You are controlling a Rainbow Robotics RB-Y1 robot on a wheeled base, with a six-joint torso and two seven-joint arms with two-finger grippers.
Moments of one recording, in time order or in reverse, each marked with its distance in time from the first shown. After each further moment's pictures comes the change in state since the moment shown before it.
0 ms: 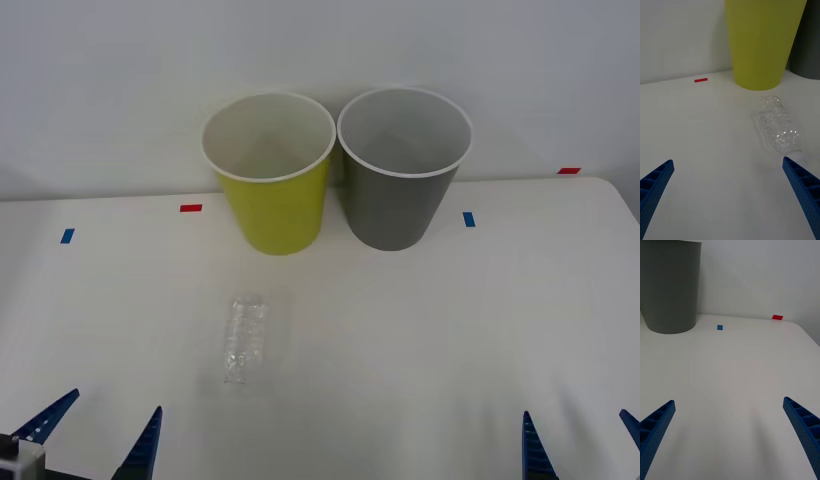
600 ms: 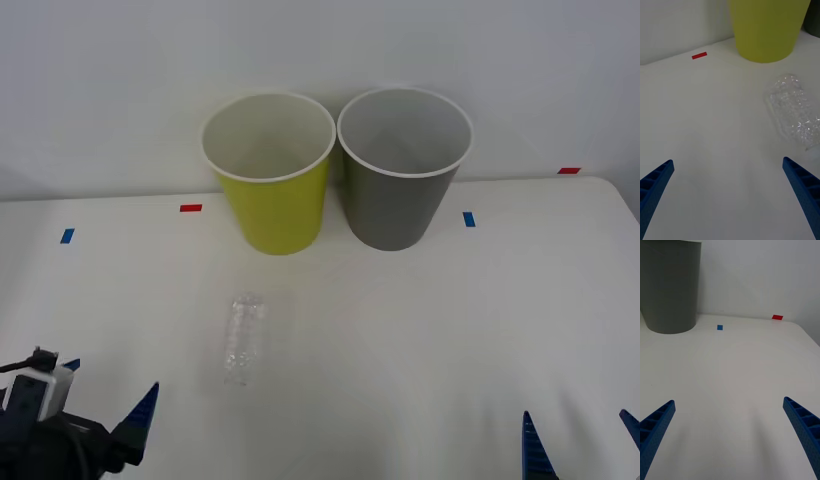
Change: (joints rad) right arm 0.000 0.000 0.000 0.000 0.000 0.000 0.000; left arm -0.167 0.106 0.085 -0.198 0.045 0.571 0.035
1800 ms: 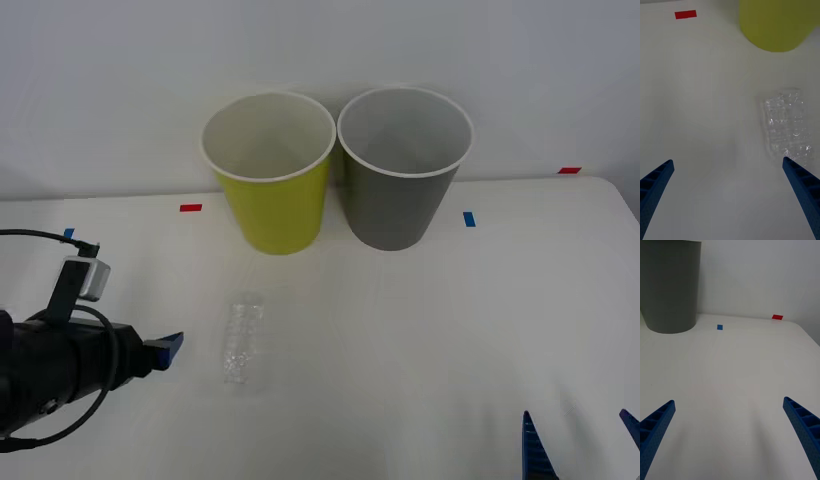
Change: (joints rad) right arm 0.000 0.000 0.000 0.000 0.000 0.000 0.000; left arm -0.612 0.040 0.058 -0.002 0.373 0.864 0.201
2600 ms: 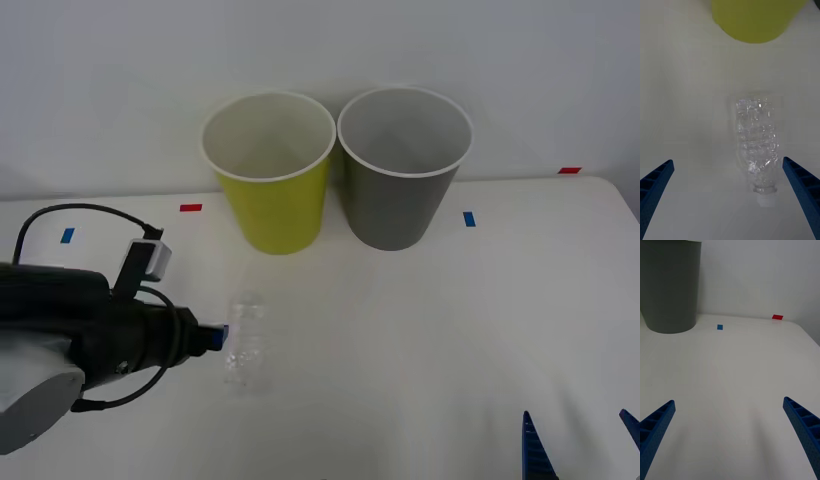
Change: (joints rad) right arm 0.000 0.000 0.000 0.000 0.000 0.000 0.000; left arm -0.302 -0.041 -0.221 0.091 -0.047 0.236 0.186
